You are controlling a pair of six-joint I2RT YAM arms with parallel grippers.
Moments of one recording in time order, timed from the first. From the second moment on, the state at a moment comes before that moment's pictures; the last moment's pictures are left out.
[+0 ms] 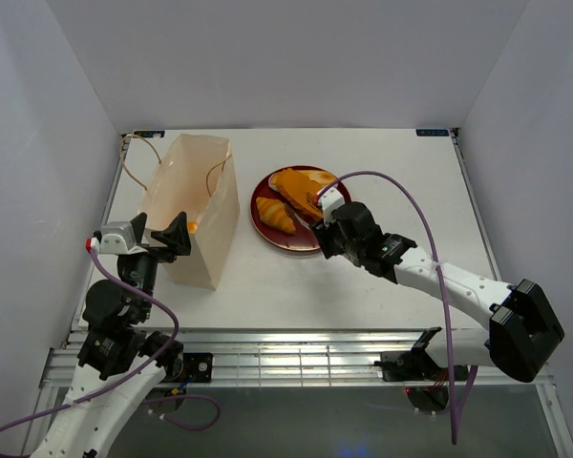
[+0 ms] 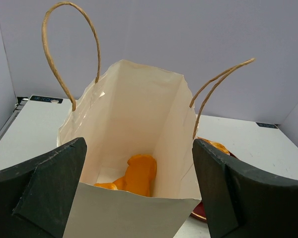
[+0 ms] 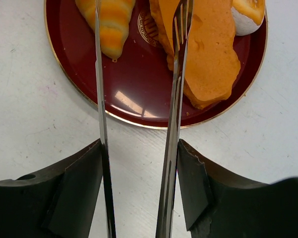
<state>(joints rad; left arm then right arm) -0.47 0.27 0.61 -0.06 -0.38 -0.11 0.78 1.27 0.82 -0.15 0.19 -0.06</state>
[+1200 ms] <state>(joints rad) -0.47 0.26 0.61 -0.06 -0.39 -0.11 0.35 0.97 0.43 0.00 0.22 0.34</state>
